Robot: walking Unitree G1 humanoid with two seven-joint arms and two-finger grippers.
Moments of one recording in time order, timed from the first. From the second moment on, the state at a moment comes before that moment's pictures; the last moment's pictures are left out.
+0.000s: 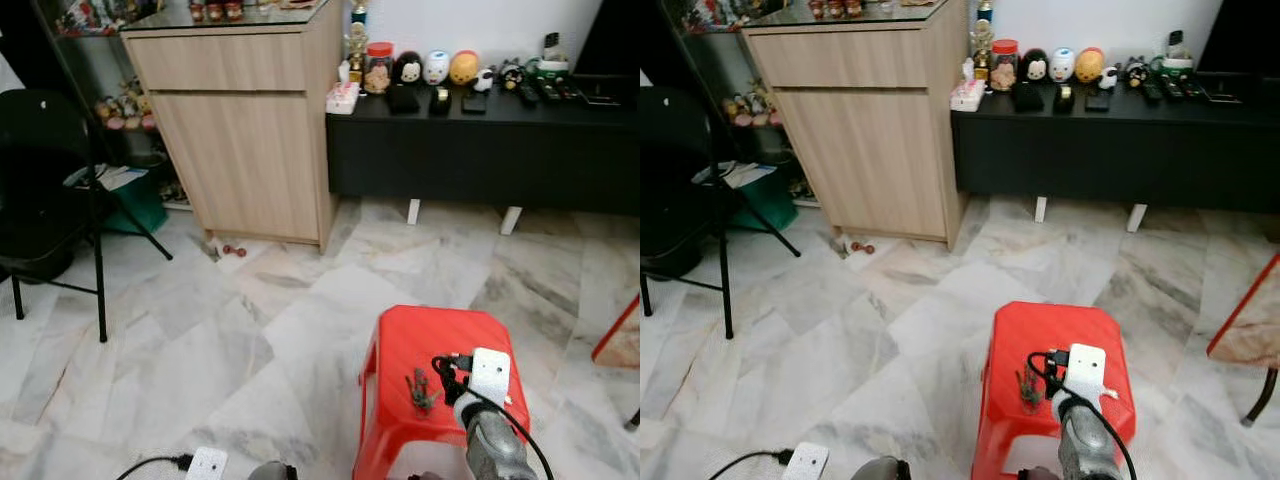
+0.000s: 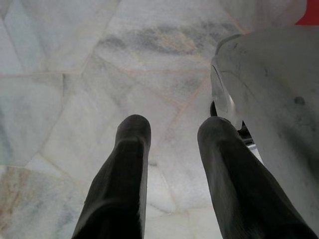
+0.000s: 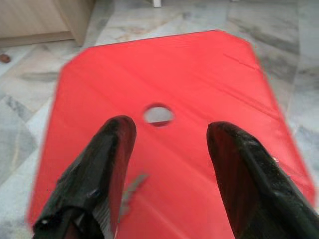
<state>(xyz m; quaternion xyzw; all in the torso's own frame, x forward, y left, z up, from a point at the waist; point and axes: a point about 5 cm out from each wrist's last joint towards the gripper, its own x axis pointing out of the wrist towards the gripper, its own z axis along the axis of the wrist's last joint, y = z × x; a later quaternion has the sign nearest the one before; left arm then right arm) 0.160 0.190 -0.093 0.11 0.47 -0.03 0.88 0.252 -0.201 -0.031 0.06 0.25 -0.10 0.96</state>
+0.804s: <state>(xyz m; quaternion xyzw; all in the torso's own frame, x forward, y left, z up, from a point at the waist) 0.157 0.197 -0.092 0.11 0.47 -0.03 0.88 0.255 -0.201 -0.031 0.07 0.26 -0.10 0.96</state>
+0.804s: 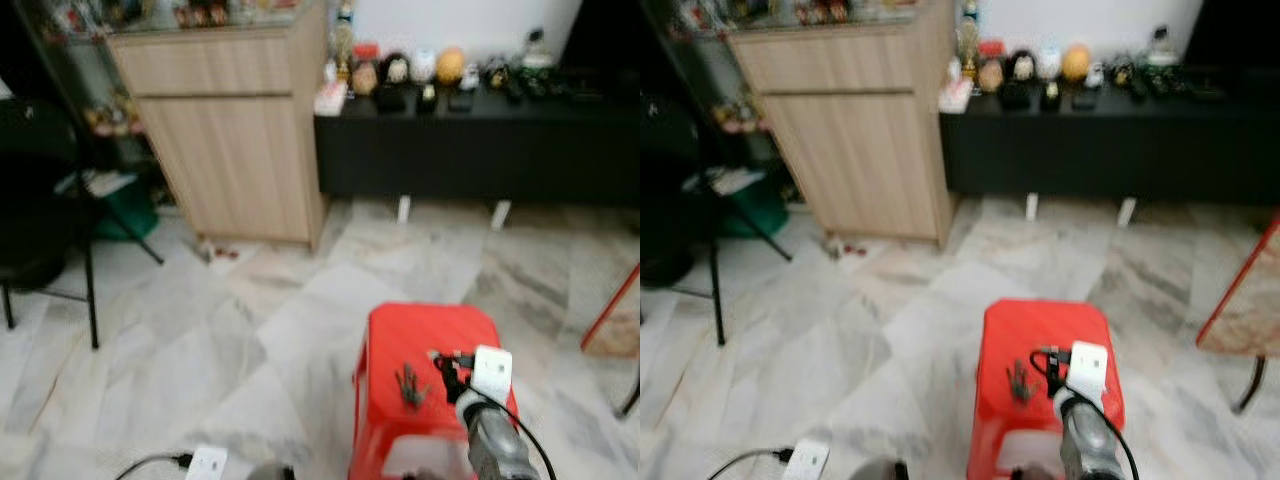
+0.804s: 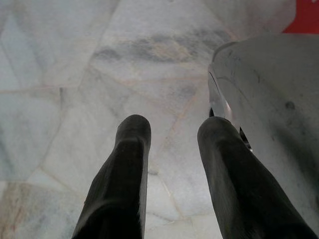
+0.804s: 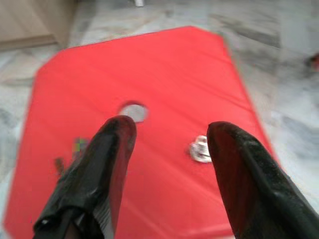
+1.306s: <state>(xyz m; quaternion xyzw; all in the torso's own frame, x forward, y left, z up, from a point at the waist) 0.138 0.210 -0.096 0.09 0.48 -0.05 0.87 0.257 -0.199 -0.029 0.07 0.25 -0.11 0.96</state>
